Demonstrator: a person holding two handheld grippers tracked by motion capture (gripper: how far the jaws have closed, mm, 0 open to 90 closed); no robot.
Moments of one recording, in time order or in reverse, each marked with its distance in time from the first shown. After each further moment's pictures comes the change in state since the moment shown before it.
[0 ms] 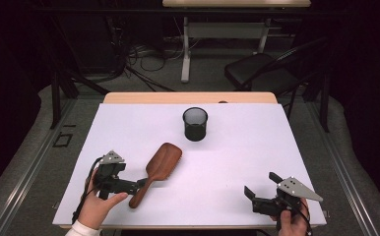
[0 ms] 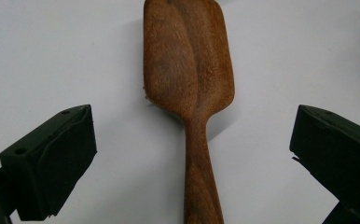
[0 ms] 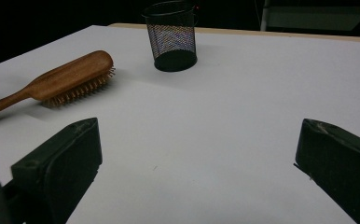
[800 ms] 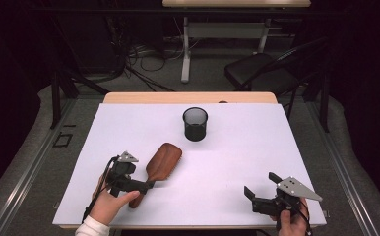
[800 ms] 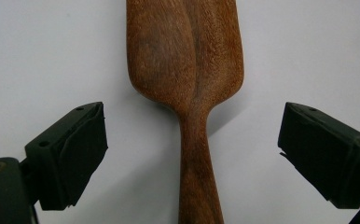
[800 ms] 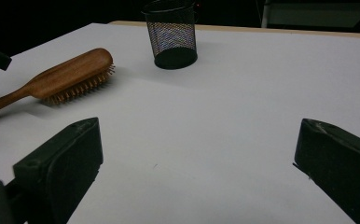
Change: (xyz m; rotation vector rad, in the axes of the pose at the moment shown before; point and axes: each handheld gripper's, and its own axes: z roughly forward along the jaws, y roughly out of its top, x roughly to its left) left arm -0.009 0.006 0.032 0.120 0.026 0.019; right arm -0.001 -0.001 0.001 0.007 0.002 0.005
